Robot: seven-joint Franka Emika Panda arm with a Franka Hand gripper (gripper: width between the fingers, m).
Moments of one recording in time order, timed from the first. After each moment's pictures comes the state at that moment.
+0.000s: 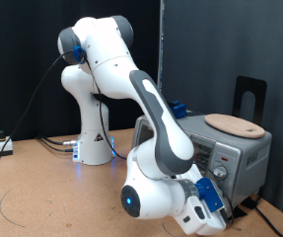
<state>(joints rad) -0.37 0.77 0.39 -1.83 1.05 1.84 -1.09</state>
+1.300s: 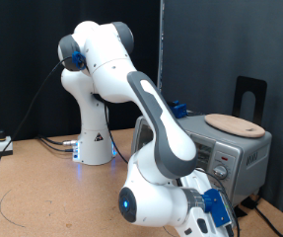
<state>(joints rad) -0.36 0.87 0.38 -1.61 1.05 1.89 -0.95</state>
